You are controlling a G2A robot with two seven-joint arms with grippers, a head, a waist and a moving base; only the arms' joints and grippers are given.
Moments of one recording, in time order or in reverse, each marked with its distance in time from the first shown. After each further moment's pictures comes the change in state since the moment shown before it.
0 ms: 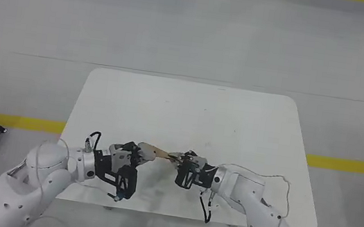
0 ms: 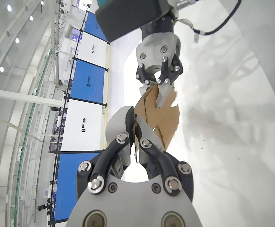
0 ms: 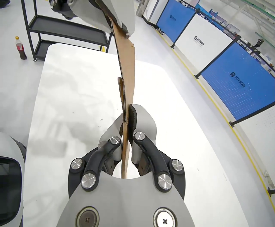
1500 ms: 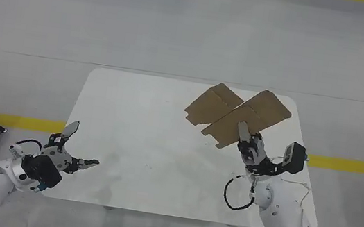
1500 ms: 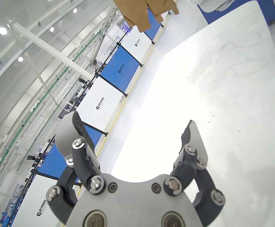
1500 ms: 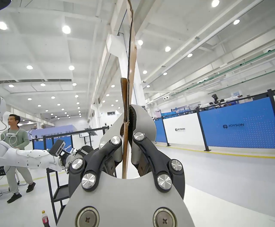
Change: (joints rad) left arm 0.329 0.025 -0.406 0.298 -0.277 0.214 0.430; right arm 0.038 0.006 0.133 0.228 0.697 -0.225 -0.793
